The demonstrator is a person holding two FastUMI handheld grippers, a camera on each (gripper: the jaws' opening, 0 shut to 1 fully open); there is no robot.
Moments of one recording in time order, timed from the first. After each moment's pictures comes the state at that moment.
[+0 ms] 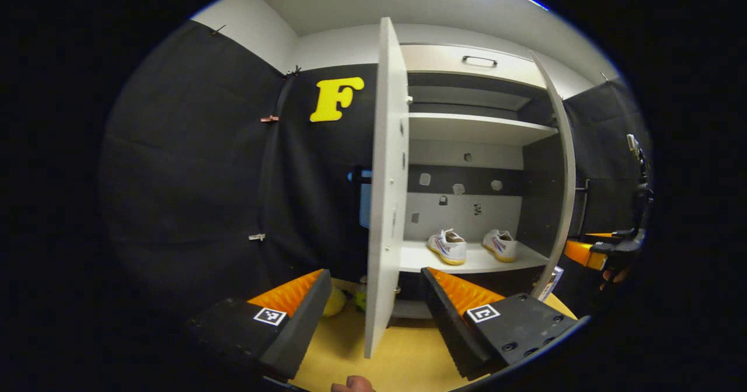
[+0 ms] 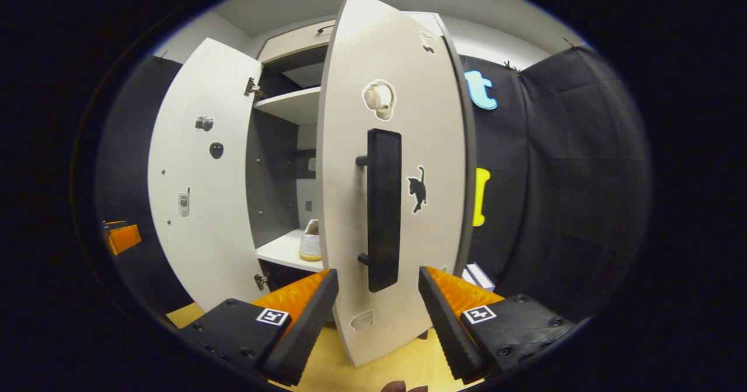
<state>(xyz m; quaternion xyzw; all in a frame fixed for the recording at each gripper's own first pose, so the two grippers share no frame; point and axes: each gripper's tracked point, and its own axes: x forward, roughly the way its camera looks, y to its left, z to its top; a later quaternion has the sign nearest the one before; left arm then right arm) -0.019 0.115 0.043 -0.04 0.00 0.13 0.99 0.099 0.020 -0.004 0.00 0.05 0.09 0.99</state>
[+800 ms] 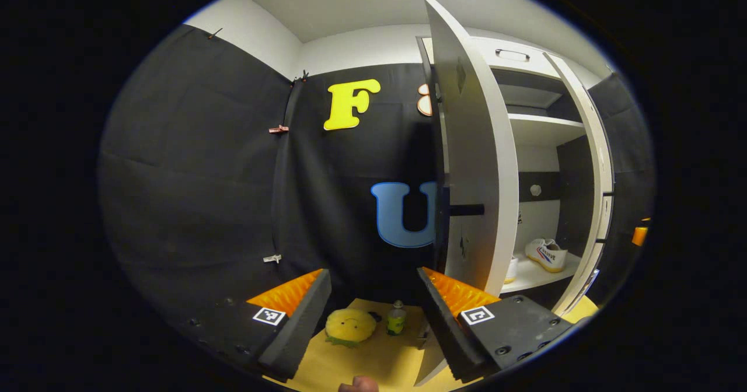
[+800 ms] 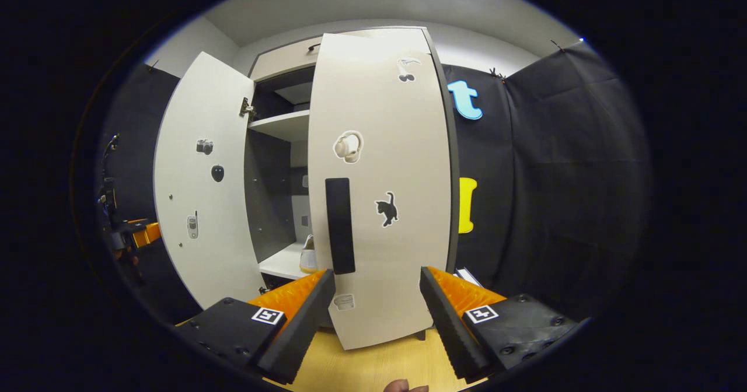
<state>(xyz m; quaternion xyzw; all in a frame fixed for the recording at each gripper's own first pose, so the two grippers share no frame) 0.061 0.169 0.056 -0.01 -0.02 0.14 0.99 0.065 -0.022 0.032 0.02 0.03 0.03 1.00</state>
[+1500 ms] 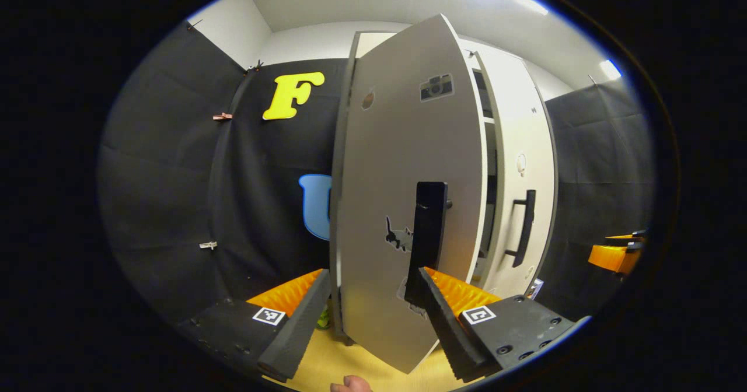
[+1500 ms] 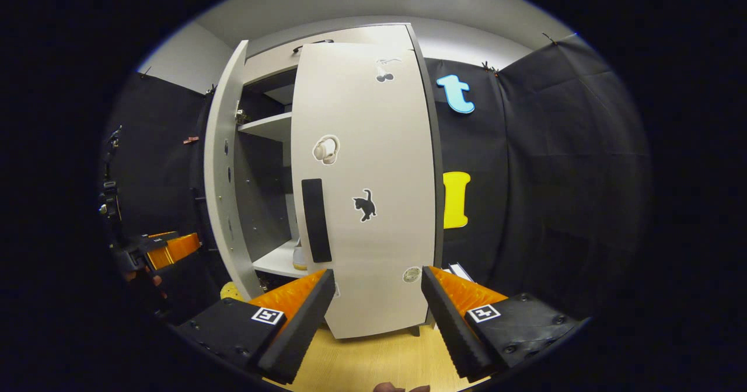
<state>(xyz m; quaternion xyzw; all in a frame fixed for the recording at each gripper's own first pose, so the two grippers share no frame) 0.072 0.009 0.062 -0.03 -0.01 0.01 1.00 0.061 -0.045 0.034 0.04 0.05 0.04 1.00</state>
